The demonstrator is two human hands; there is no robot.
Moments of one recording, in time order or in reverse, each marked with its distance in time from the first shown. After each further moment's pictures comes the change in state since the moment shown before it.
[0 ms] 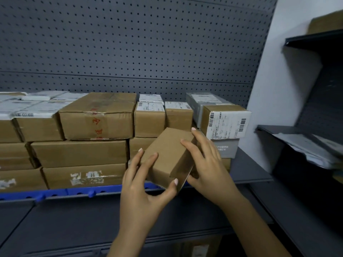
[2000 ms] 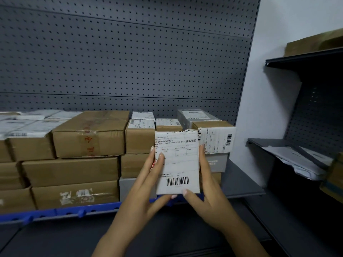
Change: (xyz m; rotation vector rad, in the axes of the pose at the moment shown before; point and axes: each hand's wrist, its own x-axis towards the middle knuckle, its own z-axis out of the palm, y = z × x) left_hand 0.030 0.009 0.003 -0.086 -0.336 0.337; right_hand -0.033 0.002 -0.023 0.751 -0.028 0.158
